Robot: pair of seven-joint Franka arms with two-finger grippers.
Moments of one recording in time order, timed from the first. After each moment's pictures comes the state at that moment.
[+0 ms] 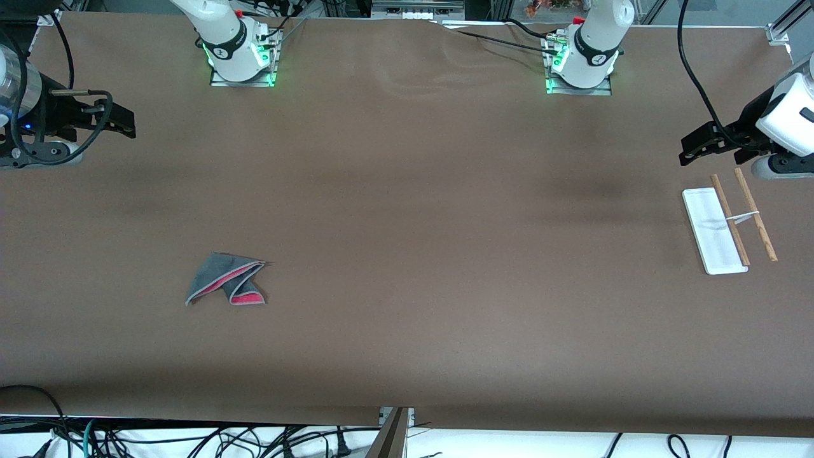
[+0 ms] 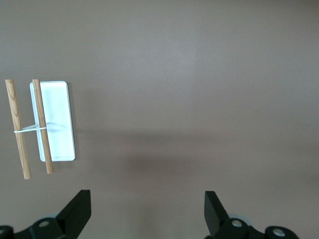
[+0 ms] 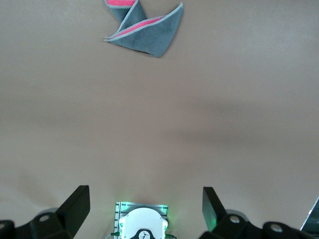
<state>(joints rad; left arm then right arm) 0.06 0.00 -0.07 -1.62 -0.01 1.56 -0.09 -0.01 0.10 0.11 -1.44 -0.07 1.32 -0.02</state>
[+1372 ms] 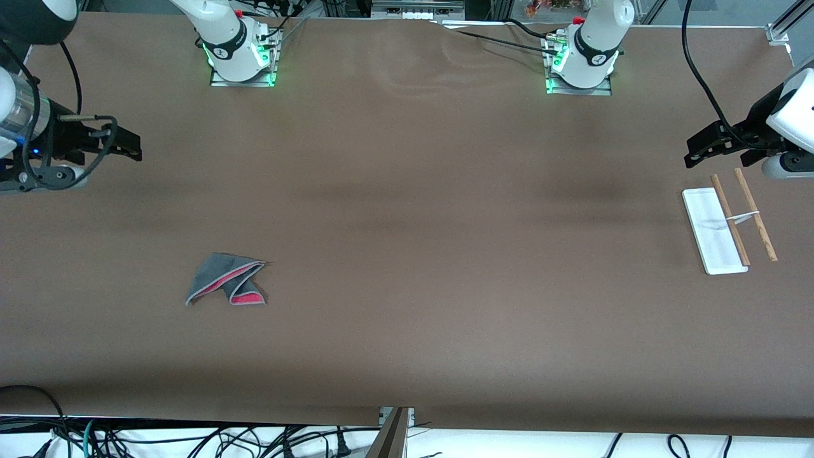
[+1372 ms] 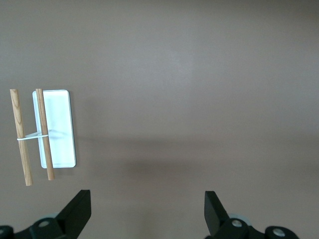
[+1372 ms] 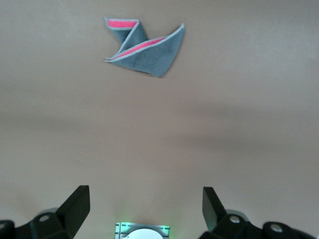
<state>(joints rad) 0.08 0.01 -0.10 -1.58 -0.01 1.56 -0.09 -0.01 0.16 0.11 -1.46 -0.08 1.43 -0.02</state>
